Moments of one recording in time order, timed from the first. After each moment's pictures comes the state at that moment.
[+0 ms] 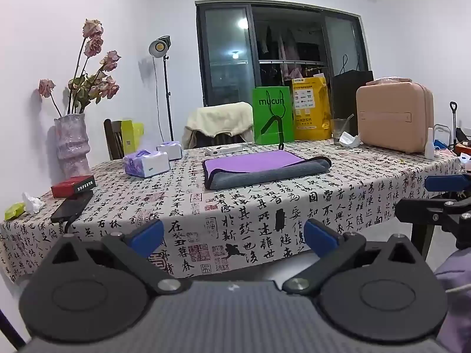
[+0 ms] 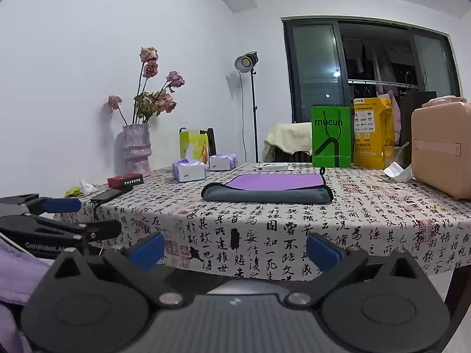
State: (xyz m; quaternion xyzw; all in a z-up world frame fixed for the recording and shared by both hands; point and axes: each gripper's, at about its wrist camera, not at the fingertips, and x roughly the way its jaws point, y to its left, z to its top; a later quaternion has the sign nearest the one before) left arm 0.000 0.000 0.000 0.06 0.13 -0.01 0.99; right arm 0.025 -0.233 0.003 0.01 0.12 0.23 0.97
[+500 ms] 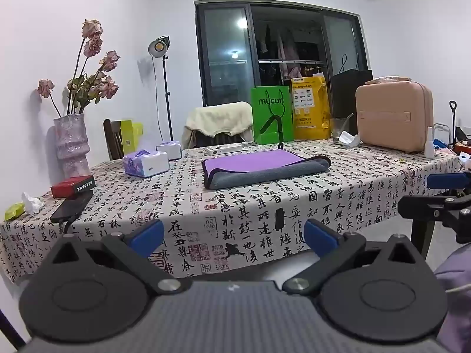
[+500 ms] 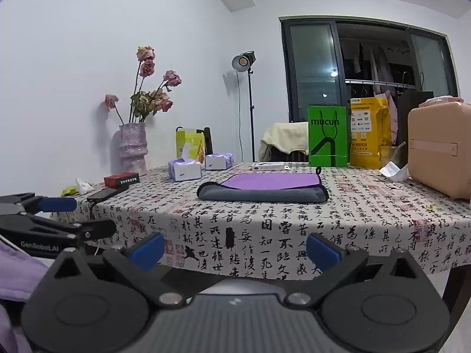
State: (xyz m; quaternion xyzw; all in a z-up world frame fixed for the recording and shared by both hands) left arm 0.000 0.000 0.000 0.06 0.13 -0.01 0.99; right arm 0.027 -0.238 0.003 0.01 0.12 0.22 0.97
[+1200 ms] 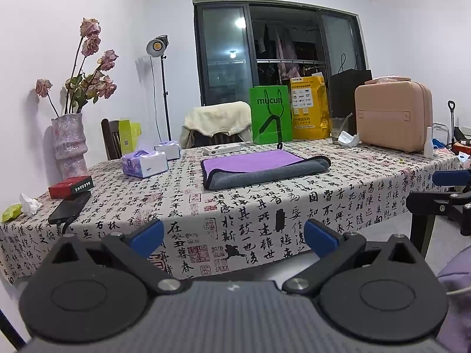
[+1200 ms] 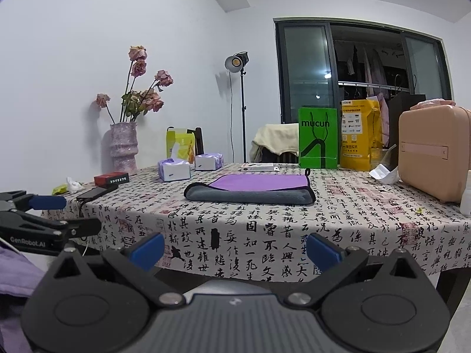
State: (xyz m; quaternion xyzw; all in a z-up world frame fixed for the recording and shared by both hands) left arm 0.008 0.000 0.000 0.06 0.13 -0.01 0.99; right arm 0.031 -0.247 0.003 0.00 0.12 0.20 0.97
